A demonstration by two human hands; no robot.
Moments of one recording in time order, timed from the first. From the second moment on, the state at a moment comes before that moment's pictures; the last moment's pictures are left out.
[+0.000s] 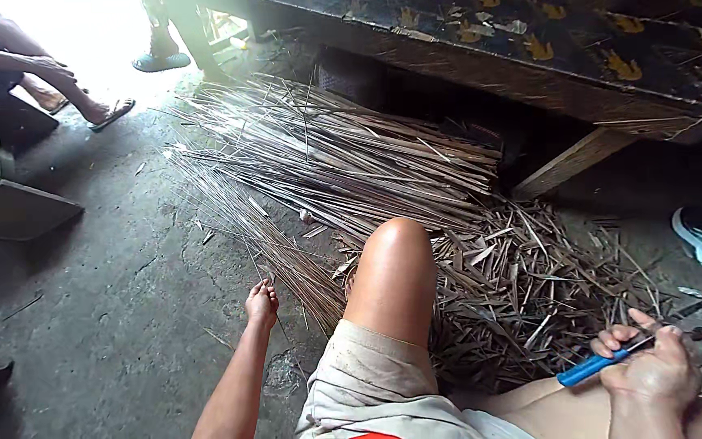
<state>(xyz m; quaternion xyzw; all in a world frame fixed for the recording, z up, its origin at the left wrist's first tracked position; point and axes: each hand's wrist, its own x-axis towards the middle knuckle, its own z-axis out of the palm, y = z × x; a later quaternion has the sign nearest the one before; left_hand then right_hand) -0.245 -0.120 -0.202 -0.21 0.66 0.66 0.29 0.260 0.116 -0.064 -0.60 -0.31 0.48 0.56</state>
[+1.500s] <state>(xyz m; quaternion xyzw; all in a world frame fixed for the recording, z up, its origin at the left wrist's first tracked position) -0.169 -0.074 -0.111 0.17 0.82 0.45 0.30 0.364 -0.043 0.012 -0.72 -0.41 0.46 0.33</state>
